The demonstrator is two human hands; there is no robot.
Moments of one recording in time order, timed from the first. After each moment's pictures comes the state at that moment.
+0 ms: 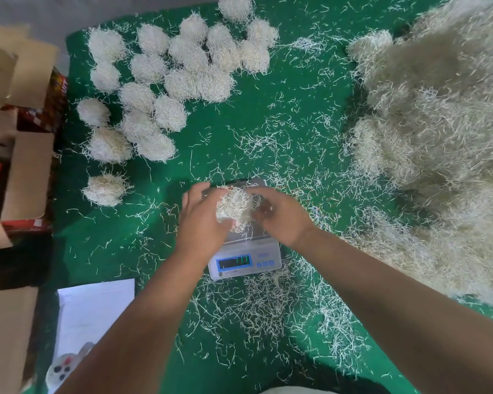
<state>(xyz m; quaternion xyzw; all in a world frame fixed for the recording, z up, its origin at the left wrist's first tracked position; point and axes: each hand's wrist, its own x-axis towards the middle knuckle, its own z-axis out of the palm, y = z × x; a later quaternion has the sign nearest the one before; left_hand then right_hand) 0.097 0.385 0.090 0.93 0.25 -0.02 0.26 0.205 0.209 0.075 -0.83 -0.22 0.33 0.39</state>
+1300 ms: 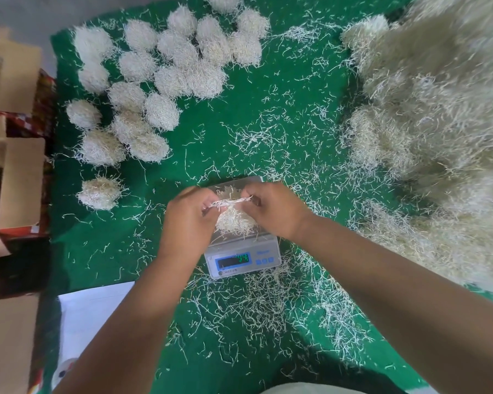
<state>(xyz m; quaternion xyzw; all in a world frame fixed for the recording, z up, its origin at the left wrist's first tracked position) 0.097 0.388 0.133 0.93 0.20 0.05 0.30 0.215 0.217 0.100 -0.83 -0.34 0.27 0.35</state>
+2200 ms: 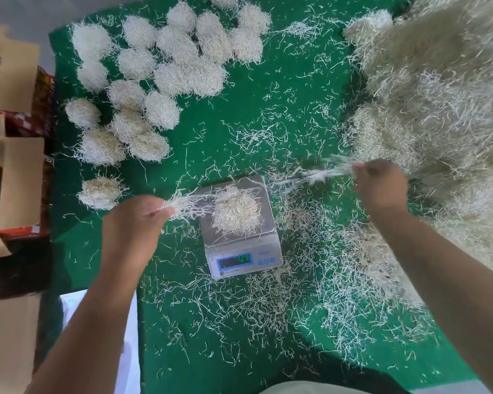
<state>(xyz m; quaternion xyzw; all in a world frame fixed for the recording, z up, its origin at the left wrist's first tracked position) 0.064 0.447 0.159 0.89 0.36 0.01 0.28 0.298 0.086 0.068 -0.92 0.11 0.14 0.36</state>
